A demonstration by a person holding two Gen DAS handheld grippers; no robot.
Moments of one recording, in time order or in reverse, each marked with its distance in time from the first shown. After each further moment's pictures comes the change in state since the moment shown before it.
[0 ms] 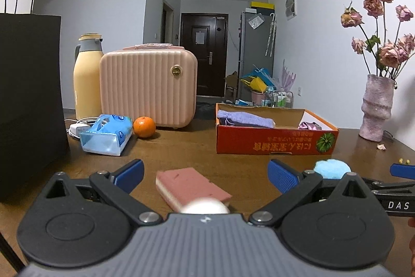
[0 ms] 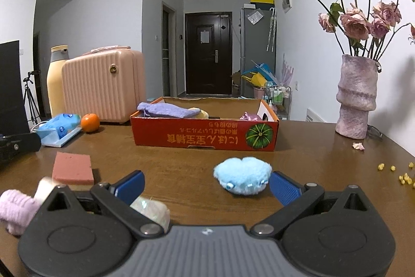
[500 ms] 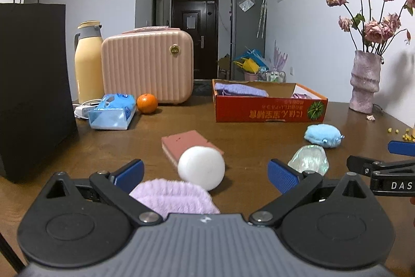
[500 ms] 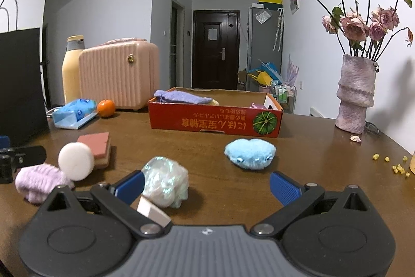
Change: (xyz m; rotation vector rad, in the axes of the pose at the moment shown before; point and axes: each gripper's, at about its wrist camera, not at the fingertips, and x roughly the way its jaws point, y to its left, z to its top) left arm -0.042 0.014 -0.030 0.045 0.080 -0.025; right arm -0.047 0.017 -0.028 -0.038 0.013 0.019
